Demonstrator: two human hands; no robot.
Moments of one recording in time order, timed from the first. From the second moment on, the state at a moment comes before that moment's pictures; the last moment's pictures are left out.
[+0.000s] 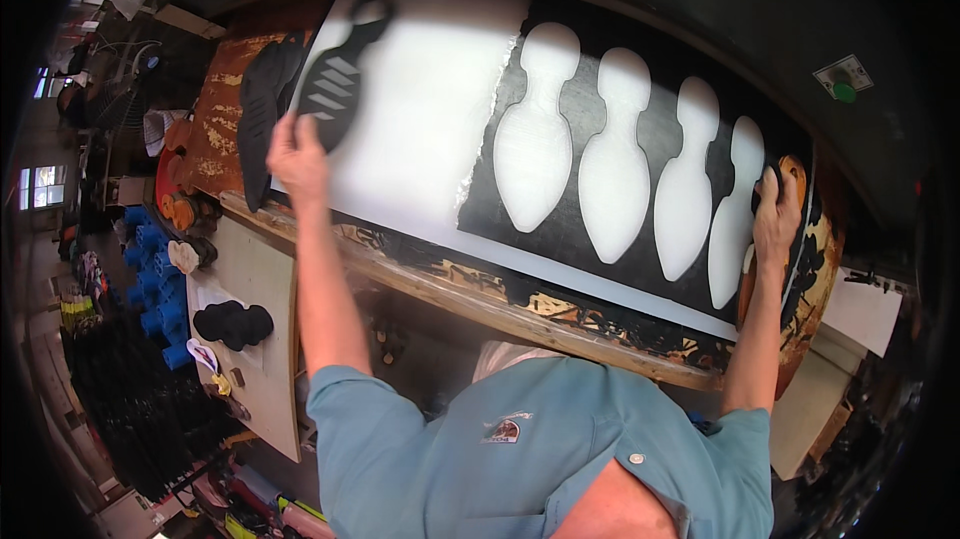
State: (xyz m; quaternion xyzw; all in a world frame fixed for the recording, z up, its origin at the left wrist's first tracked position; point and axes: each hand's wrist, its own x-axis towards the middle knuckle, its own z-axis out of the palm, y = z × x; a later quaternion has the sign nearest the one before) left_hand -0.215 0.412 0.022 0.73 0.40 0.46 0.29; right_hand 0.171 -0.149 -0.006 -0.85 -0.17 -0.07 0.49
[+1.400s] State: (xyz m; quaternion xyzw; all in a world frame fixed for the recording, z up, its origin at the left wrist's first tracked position) left_hand -0.151 0.194 0.003 0.91 0.15 0.29 0.26; right_hand 0.087 -0.270 0.002 -0.92 -0.21 -0.18 0.28
